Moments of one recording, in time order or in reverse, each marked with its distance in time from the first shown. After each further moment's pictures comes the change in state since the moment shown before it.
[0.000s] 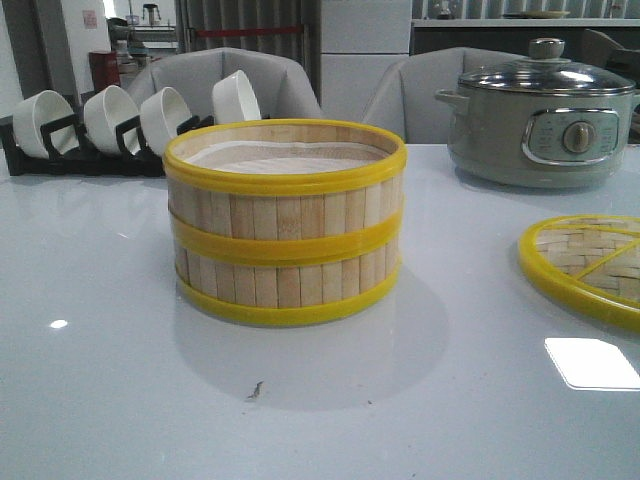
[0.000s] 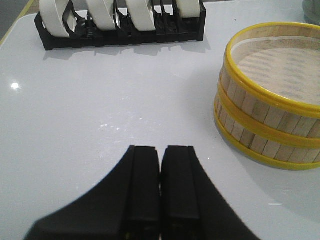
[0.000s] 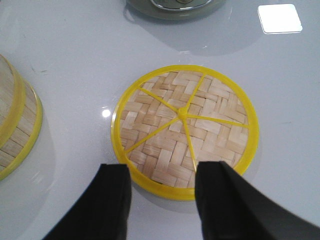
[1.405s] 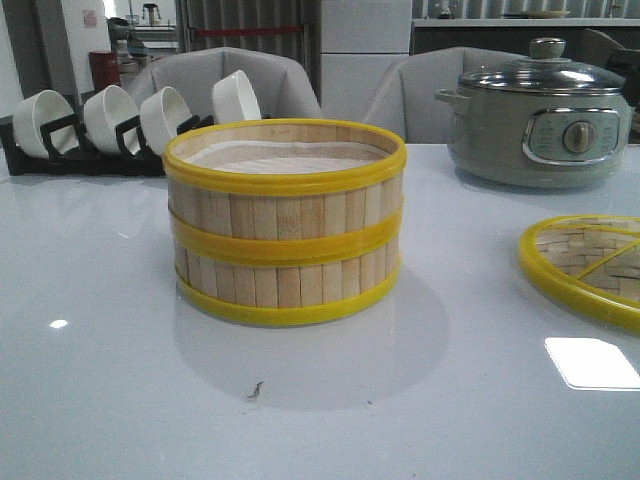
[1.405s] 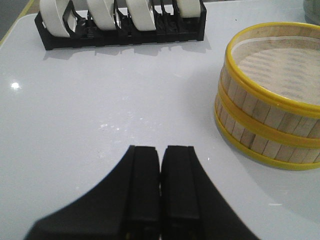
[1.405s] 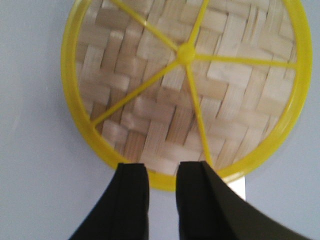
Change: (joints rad) left arm 0.002 0.000 0.000 0.000 0.000 0.000; right arm -0.026 0.598 -0.295 0.039 0.190 0.000
